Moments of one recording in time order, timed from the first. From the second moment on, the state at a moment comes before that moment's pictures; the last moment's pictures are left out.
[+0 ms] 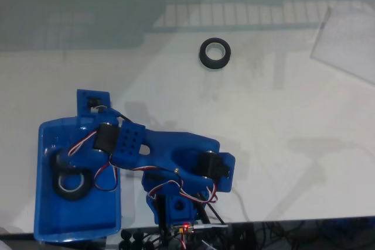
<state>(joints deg) -73.0 143.1 124.1 82.4 -9.2</state>
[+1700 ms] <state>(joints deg) 16.3 91.6 95.4 65.9 19.5</state>
